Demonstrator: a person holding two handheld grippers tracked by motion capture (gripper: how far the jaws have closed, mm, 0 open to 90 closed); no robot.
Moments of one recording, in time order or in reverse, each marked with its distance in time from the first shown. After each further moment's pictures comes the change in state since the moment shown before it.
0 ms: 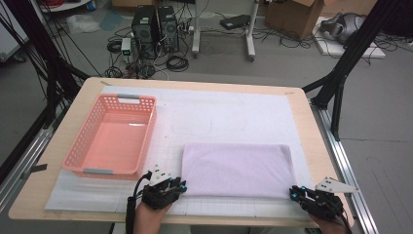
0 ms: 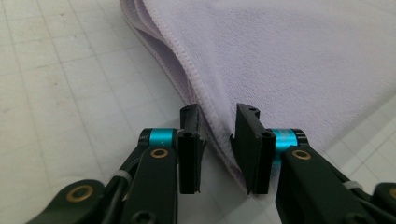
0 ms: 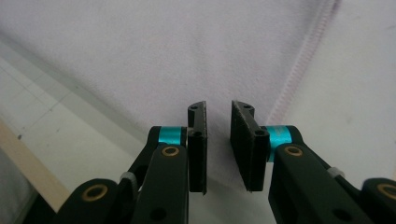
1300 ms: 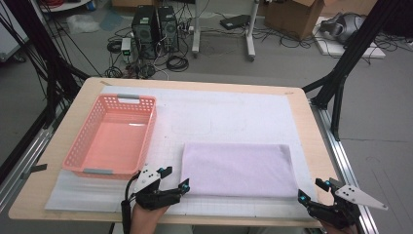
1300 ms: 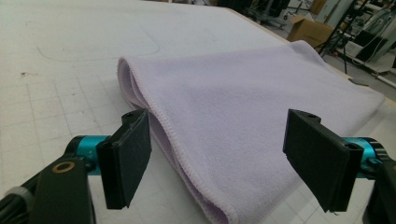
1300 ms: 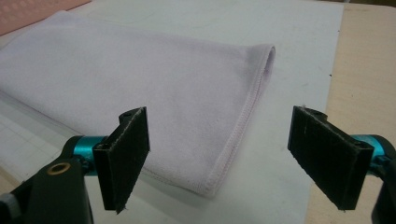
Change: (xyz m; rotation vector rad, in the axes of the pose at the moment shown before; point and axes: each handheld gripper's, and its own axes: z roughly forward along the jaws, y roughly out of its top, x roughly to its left) left arm 0.001 0.008 -0.019 -0.243 -0.069 0.021; right arm 0.004 -0.001 -0.032 -0.231 -0.112 0.009
